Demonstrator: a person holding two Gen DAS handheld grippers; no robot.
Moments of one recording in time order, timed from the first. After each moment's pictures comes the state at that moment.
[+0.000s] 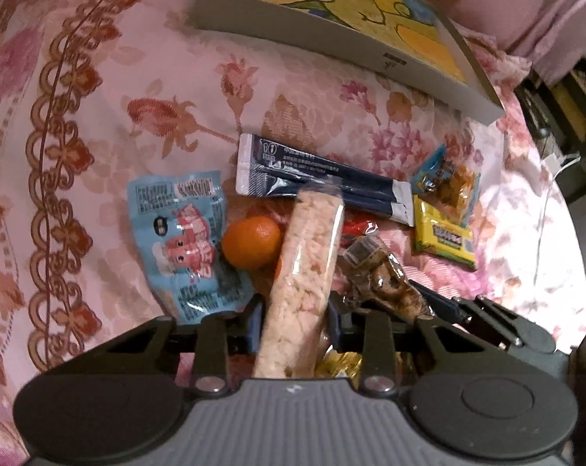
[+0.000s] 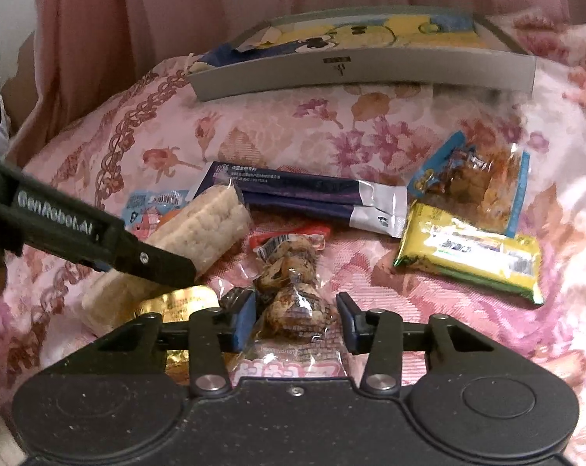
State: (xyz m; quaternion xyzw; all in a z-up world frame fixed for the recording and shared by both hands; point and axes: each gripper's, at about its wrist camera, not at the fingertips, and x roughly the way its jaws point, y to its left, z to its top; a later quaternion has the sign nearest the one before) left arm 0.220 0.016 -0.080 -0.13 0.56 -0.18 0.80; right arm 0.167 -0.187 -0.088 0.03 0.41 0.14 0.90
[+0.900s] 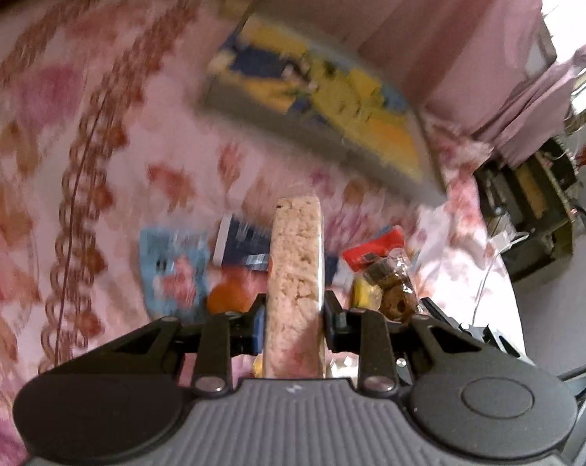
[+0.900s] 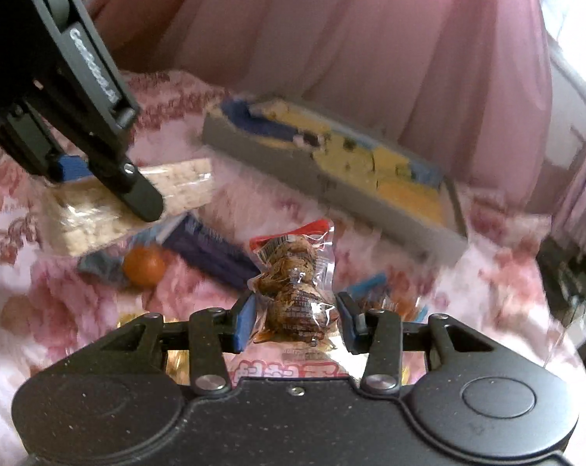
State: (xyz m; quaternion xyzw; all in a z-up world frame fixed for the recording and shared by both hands) left arm 0.201 0.041 -0.022 -0.23 0.47 -0.18 0.84; right arm 0.137 -0.155 -0.033 -0.21 0.27 0.08 0.93
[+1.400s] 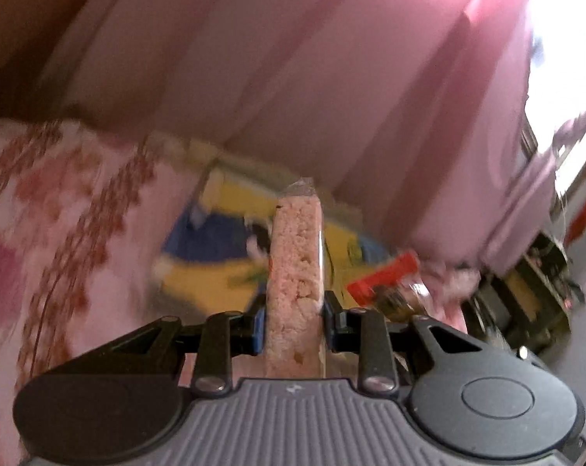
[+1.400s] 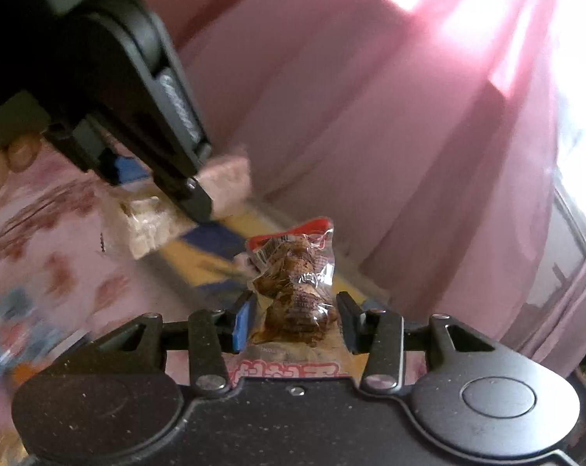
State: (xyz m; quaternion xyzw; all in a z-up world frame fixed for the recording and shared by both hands) left arm 0.298 0.030 0.022 -0.25 0.29 -0.15 0.91; right arm 0.241 -0.150 0.020 -0.30 0.14 0.07 0.94
